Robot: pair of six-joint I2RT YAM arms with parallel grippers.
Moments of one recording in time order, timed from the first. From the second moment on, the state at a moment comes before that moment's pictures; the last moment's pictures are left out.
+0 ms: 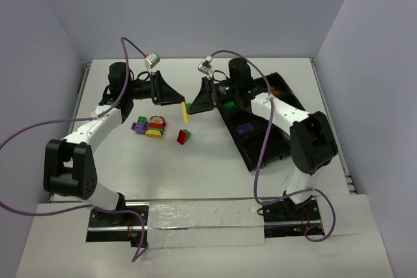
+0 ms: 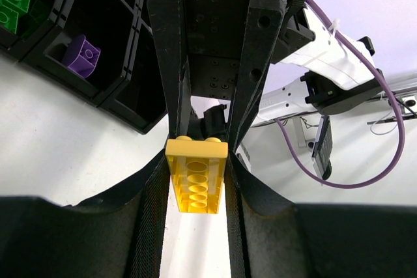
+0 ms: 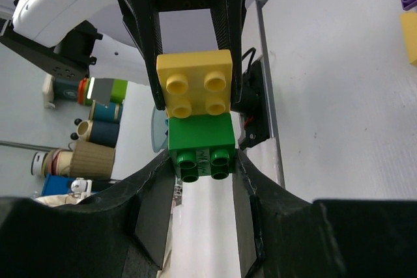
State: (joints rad) left arm -0.21 1.51 1.05 0.29 1.21 -0.94; right arm 0.50 1.75 1.29 0.21 -1.24 0.83
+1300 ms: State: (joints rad) left arm -0.14 1.46 1.06 0.06 1.17 -0.77; right arm 0.36 1.68 1.24 -0.20 -0.77 0.63
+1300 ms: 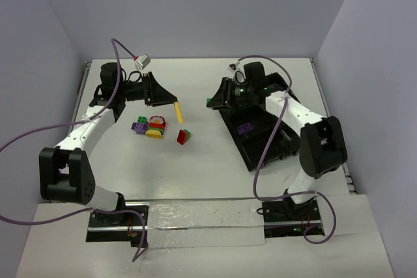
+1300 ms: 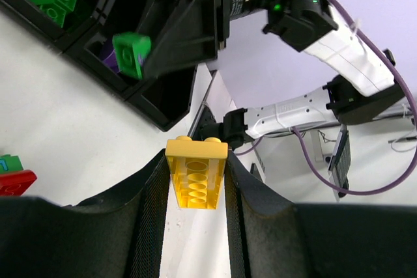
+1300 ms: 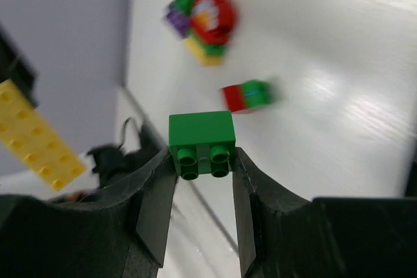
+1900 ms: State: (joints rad) left arm -0.14 1.48 1.14 -0.16 1.01 -0.67; right arm 0.31 1.87 1.59 -0.60 0.08 0.50
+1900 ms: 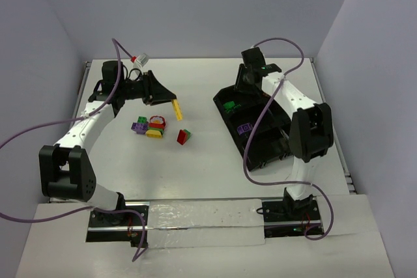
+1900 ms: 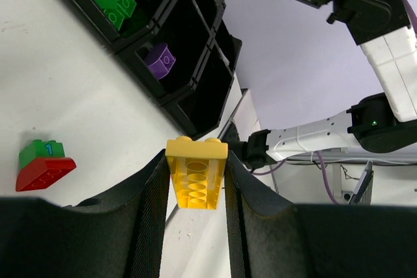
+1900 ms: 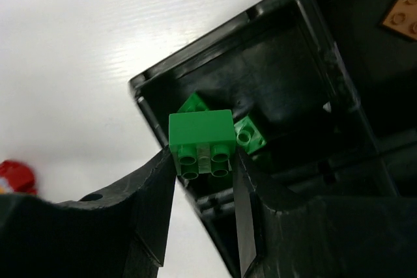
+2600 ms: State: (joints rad) left arm -0.14 1.50 1.14 -0.25 0.90 -0.67; right arm 0.34 1.79 1.54 -0.57 -0.01 0.39
